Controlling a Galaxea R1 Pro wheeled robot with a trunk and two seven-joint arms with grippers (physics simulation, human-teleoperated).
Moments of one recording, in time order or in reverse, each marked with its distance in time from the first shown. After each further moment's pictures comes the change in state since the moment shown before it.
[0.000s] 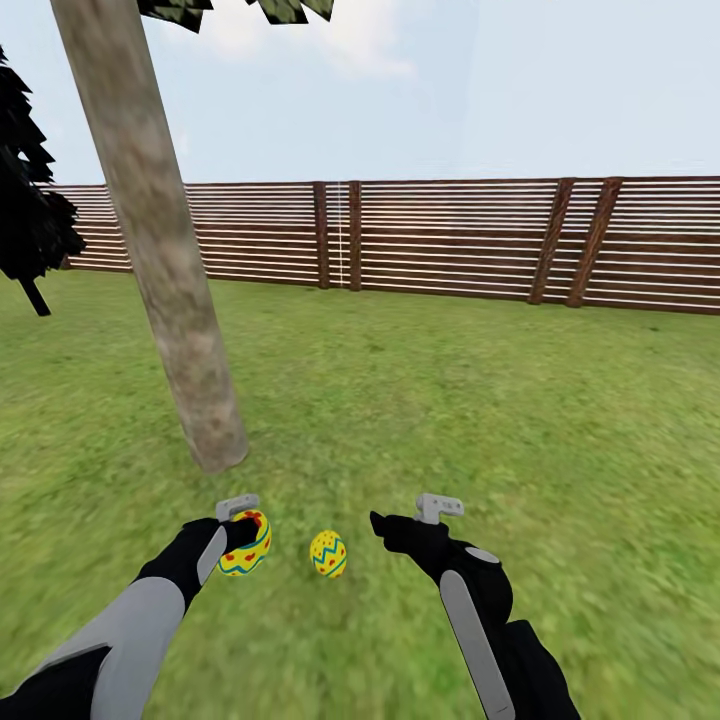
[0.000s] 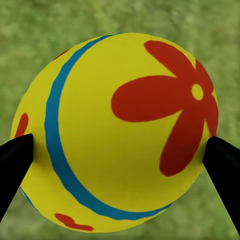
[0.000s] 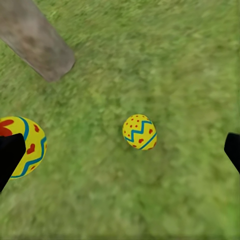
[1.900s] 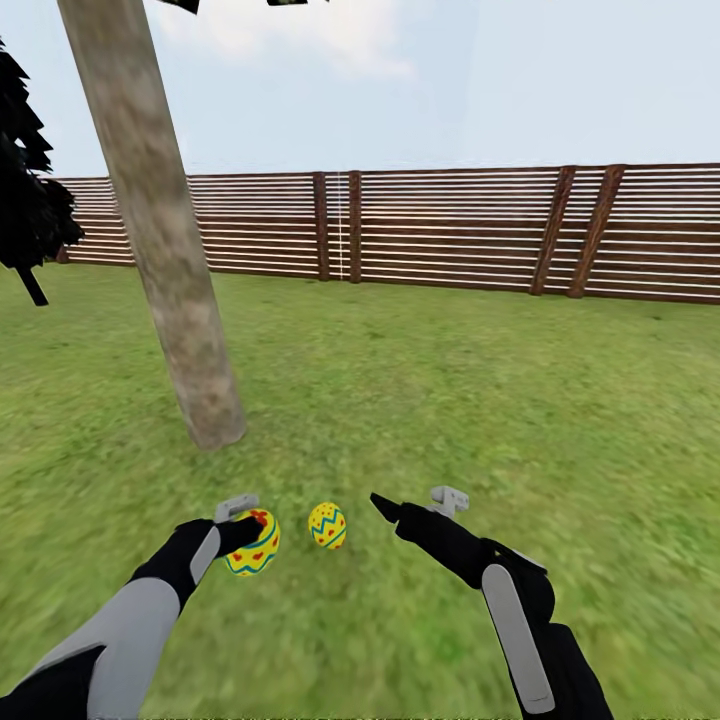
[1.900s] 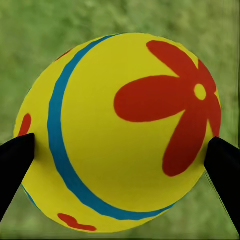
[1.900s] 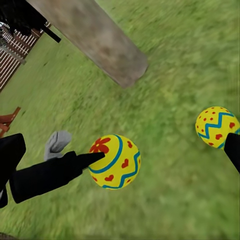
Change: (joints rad) left arm 0.000 0.011 0.056 0.004 0.011 0.020 -0.112; right arm 0.014 -0.023 -0.182 -0.009 -0.132 -0.004 0.430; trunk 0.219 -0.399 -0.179
